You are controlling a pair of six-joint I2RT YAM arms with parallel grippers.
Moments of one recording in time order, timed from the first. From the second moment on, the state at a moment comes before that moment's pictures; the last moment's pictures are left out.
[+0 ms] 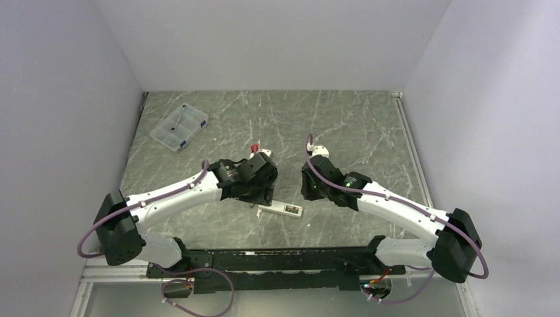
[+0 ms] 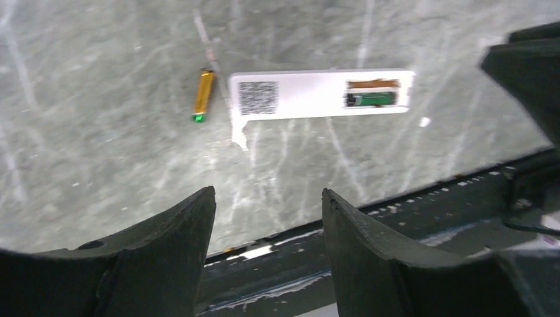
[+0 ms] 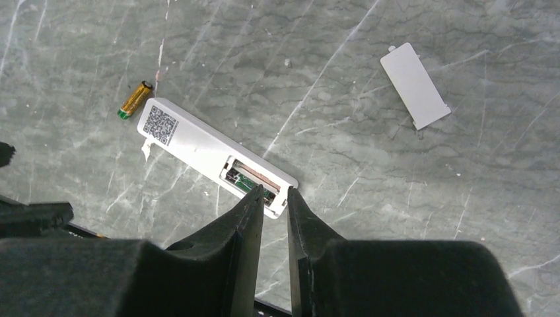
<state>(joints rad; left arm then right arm) -0.98 1.39 1.12 -0.80 -0.16 -0.73 0.85 1.18 0.81 -0.50 0.21 0.60</state>
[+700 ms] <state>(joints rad) -0.85 1.52 1.03 -0.78 -0.25 -0.64 0.85 1.16 0.81 -0.49 0.18 0.60</state>
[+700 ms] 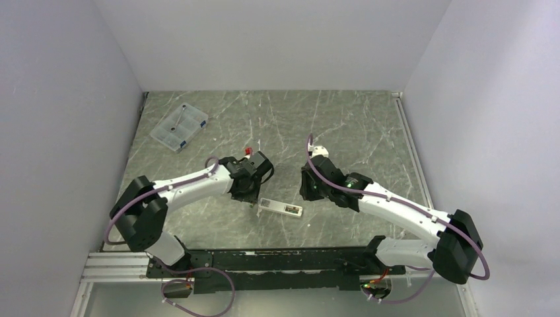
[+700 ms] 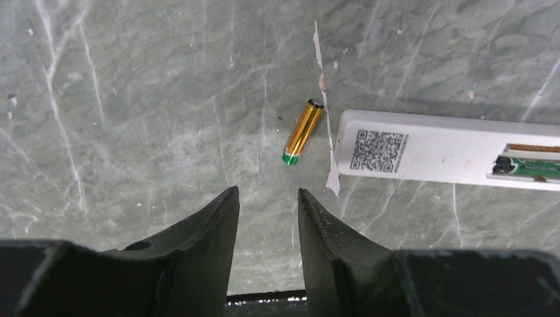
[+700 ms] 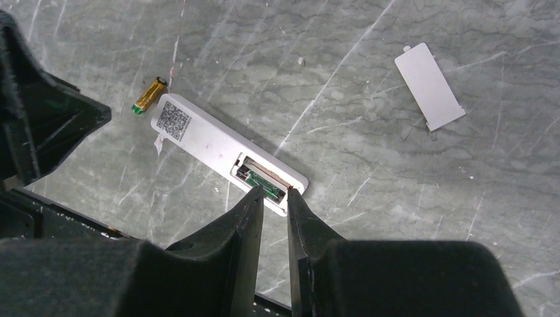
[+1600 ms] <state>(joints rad) -0.83 1.69 1.03 -0.65 -0.18 -0.60 0.85 1.14 0.79 -0.48 0.17 0.60</state>
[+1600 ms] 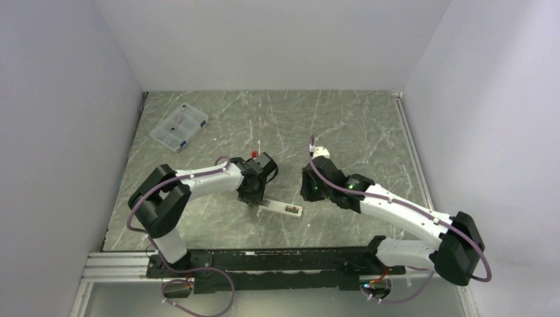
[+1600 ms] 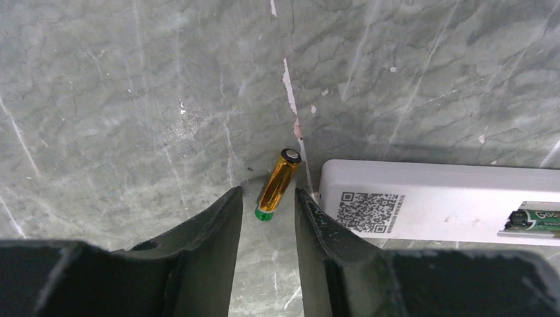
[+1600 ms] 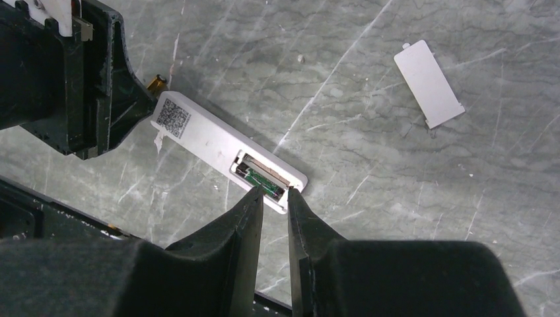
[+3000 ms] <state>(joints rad) -0.80 1.74 1.07 -0.61 -0.16 -0.59 0.85 1.12 0.79 -0.47 0.12 0.59</state>
